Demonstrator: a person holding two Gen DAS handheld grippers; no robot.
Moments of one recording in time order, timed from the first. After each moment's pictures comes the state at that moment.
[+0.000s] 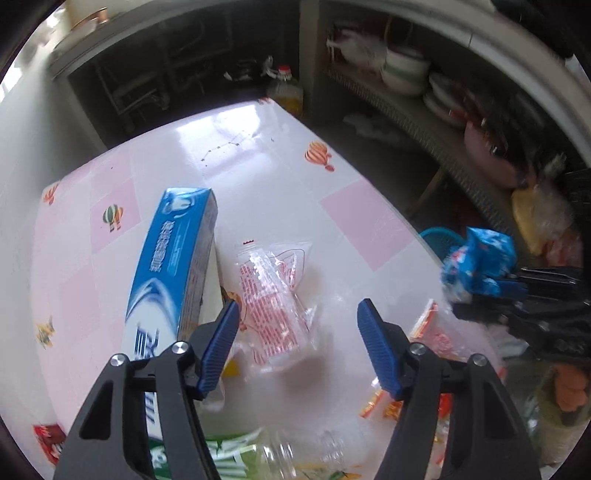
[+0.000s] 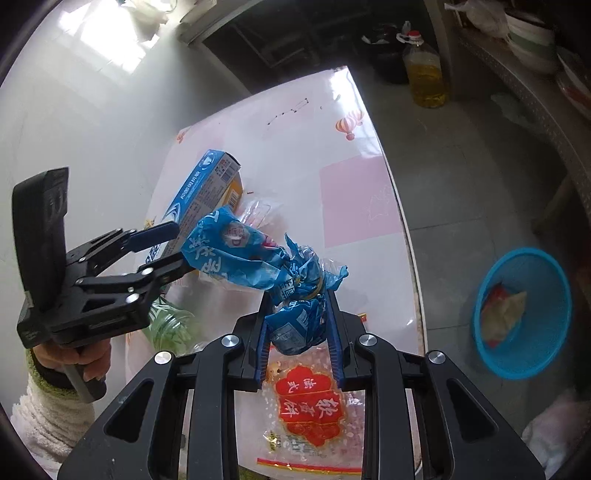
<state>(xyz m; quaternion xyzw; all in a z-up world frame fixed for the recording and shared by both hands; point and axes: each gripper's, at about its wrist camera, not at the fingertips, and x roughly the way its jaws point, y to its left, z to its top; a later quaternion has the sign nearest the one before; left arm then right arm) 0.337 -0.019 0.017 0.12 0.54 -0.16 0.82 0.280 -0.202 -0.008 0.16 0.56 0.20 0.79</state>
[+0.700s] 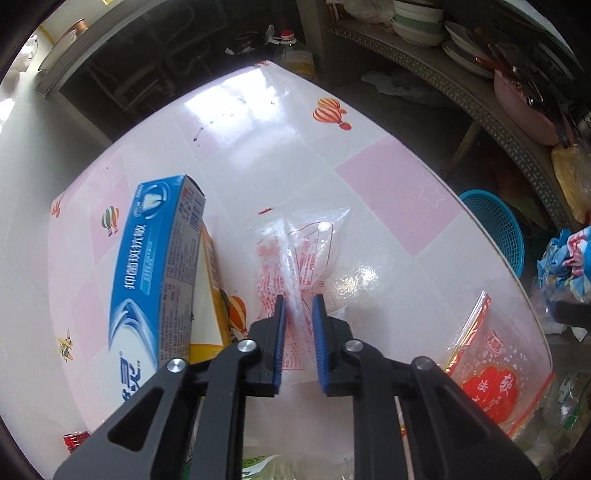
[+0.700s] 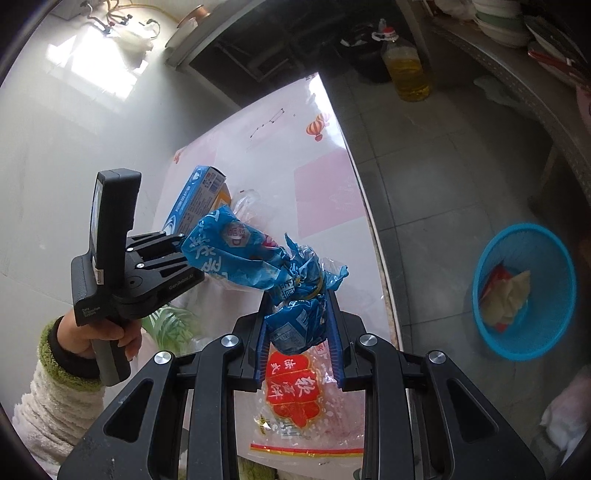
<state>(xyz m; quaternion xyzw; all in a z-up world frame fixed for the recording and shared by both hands) 0.356 -0.038 -0.018 0.19 0.57 -0.11 0.79 0.261 -0.240 -0.006 0.21 0.54 0.19 0.79</state>
